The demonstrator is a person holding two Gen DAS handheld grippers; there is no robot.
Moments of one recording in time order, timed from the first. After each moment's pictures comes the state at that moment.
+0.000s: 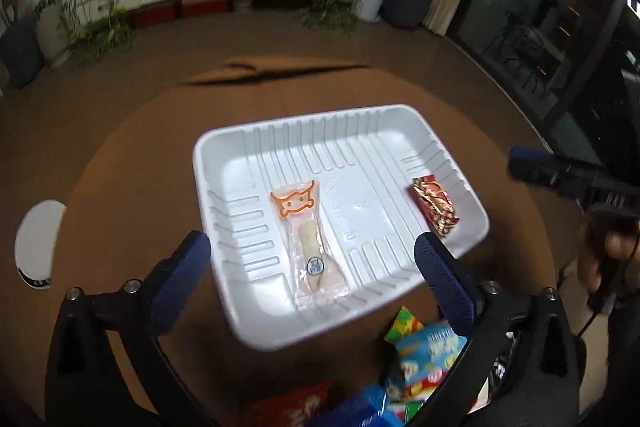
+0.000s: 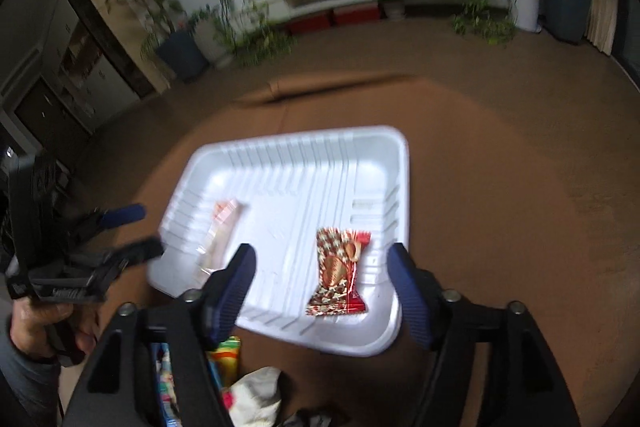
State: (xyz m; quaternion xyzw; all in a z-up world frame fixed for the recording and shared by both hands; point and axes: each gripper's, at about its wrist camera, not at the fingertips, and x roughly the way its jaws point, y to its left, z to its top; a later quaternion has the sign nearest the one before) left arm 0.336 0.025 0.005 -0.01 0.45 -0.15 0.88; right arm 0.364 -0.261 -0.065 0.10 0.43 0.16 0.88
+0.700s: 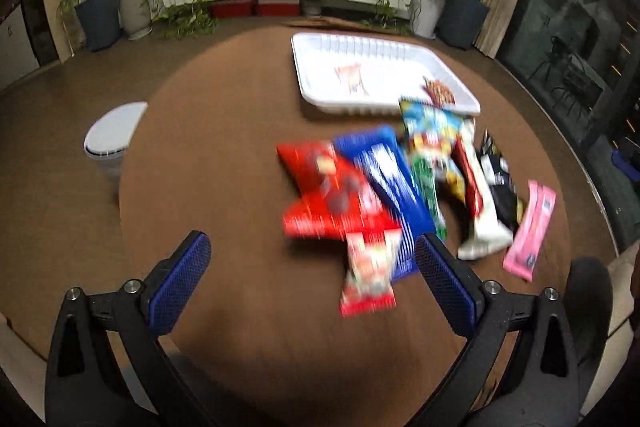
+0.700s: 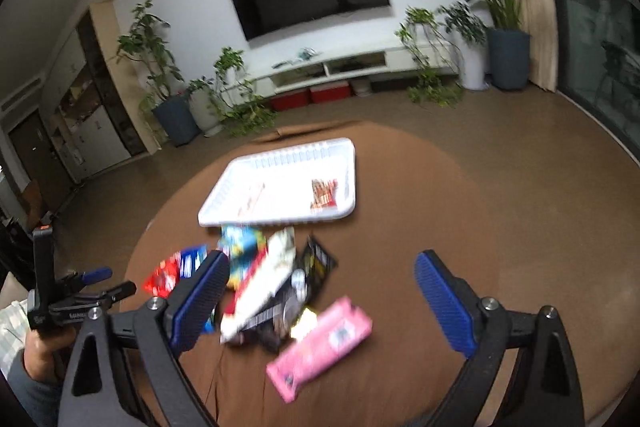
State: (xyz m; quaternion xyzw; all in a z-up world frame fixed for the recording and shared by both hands) left arm 0.069 0.054 -0.023 -0.03 0.44 -0.03 0.90; right arm 0.113 -0.275 -0.047 0.10 0.33 0.09 0.94
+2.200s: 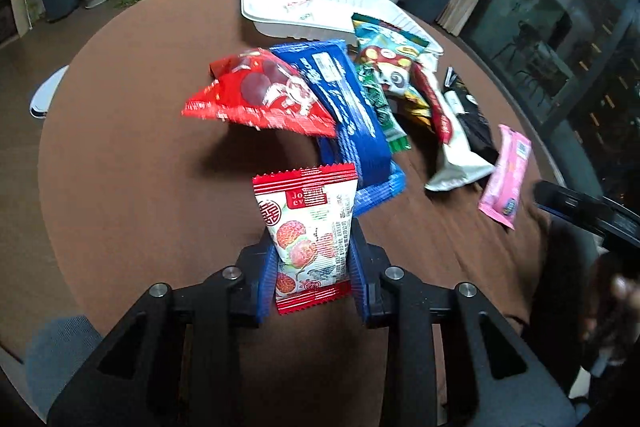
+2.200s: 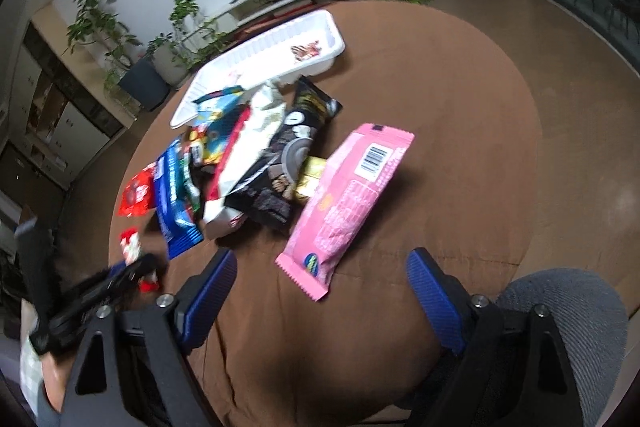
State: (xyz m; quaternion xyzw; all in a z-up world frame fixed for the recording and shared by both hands) left arm 0.069 0.034 -0.082 -0.08 0.48 -0.12 0.87; right arm 0.108 -0.250 -0.148 0.17 0.46 0.05 0.87
